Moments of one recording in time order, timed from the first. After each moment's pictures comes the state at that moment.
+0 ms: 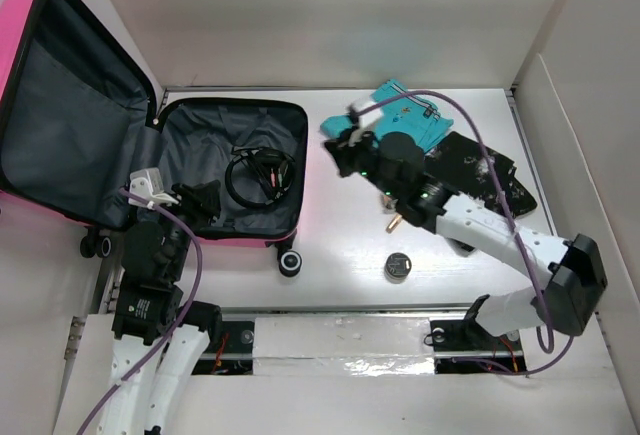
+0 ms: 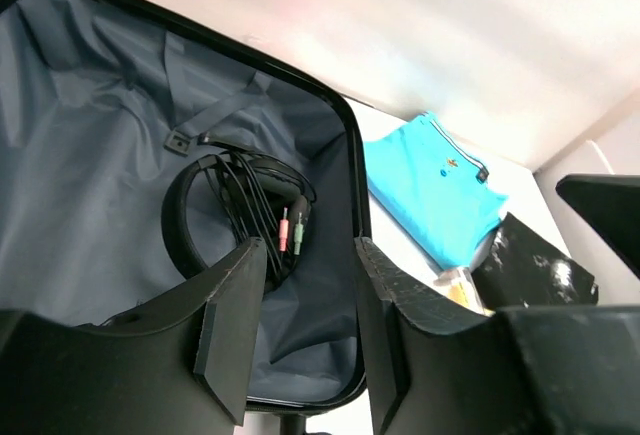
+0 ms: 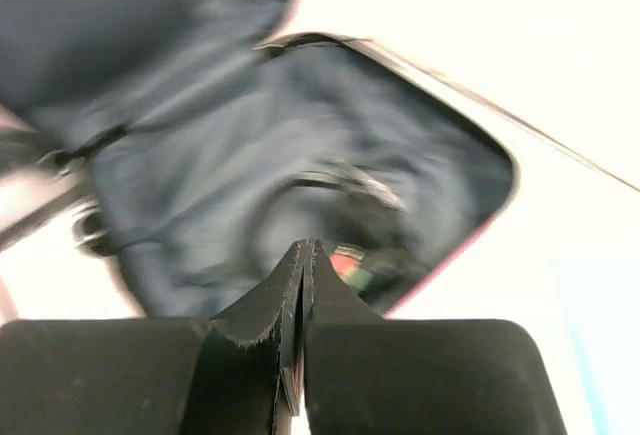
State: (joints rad) left arm -0.20 0.37 0.72 -0.40 -0.11 -0.50; right arm 0.92 1.45 1.26 0.18 0.11 0.06
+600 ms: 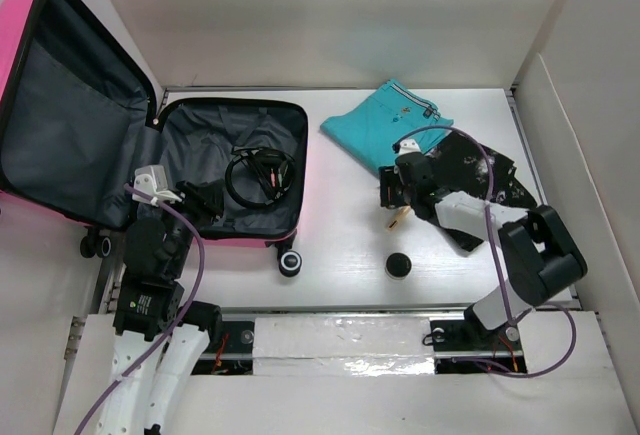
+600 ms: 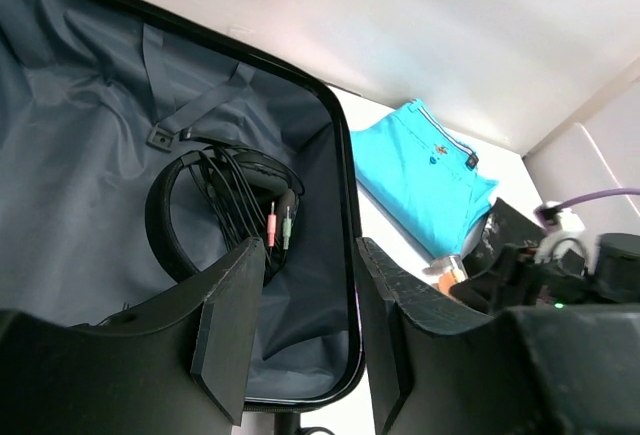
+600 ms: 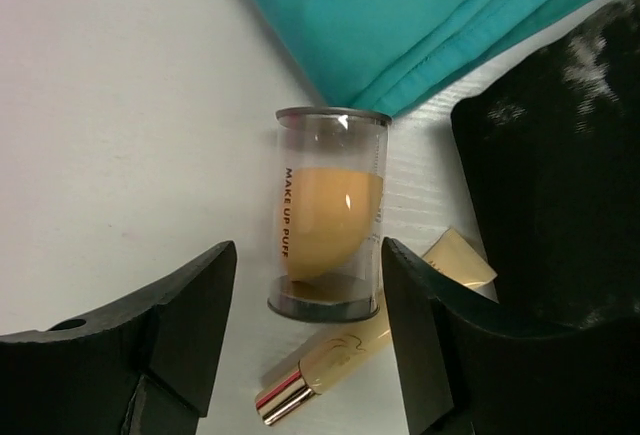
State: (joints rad) left arm -0.20 0.39 0.72 -0.39 -0.06 -0.50; right arm 0.49 1.54 0.81 0.03 0.20 0.26
